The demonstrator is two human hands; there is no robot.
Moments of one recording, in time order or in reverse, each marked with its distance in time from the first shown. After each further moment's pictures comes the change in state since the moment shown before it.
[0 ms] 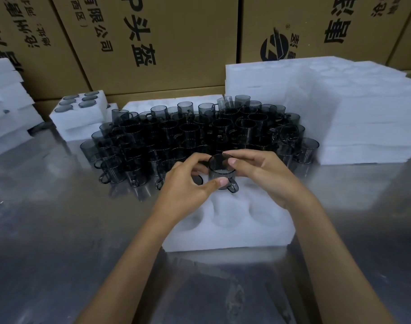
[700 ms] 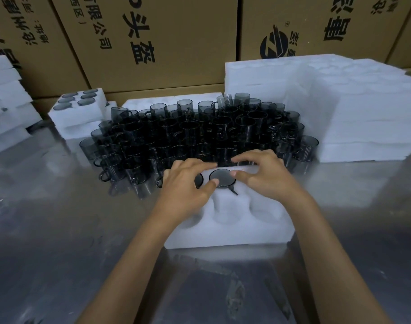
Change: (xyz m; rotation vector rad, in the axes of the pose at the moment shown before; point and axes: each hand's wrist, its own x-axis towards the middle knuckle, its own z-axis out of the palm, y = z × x) left_hand -0.003 -0.004 0.002 0.342 -0.036 0.056; right_hand 0.005 0.018 -0.009 -0.685 0.064 -0.020
